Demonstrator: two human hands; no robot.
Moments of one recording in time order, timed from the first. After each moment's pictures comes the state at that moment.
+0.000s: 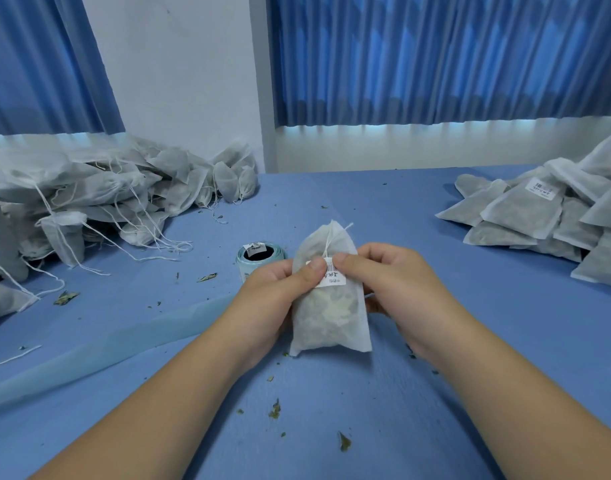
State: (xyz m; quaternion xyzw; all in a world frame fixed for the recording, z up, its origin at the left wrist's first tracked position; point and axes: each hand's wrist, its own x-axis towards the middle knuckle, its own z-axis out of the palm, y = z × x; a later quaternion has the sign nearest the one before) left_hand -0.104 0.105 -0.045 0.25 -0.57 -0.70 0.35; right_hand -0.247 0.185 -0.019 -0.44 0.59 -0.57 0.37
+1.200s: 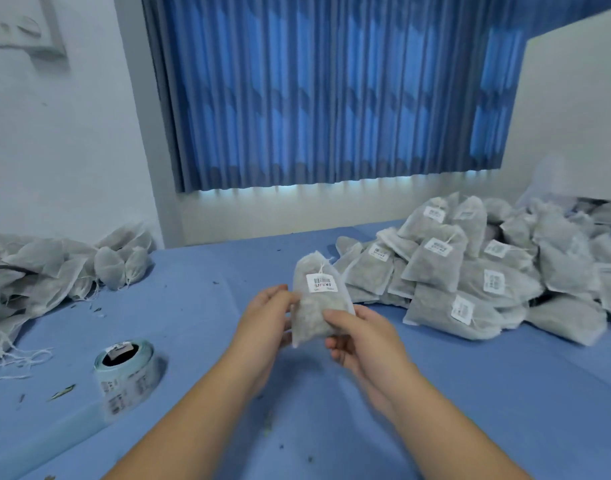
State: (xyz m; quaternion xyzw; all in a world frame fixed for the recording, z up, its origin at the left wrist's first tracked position) left_hand -0.256 0.153 0.007 0.28 -0.58 -0.67 0.36; right_hand -0.353 0.249 -0.010 -0.25 0.53 -0.72 0.37
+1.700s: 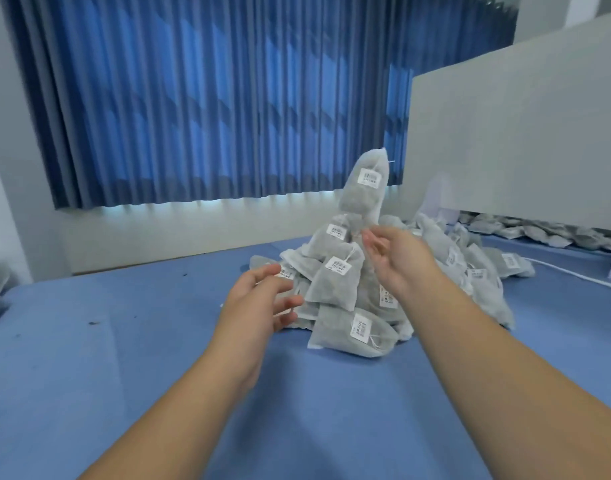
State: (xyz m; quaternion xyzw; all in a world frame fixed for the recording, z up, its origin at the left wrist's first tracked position) left_hand -0.357 0.217 0.051 0.20 -0.57 -0.71 0.35; right_hand -0.539 0.305 0.088 -0.12 0.37 -0.90 0.19
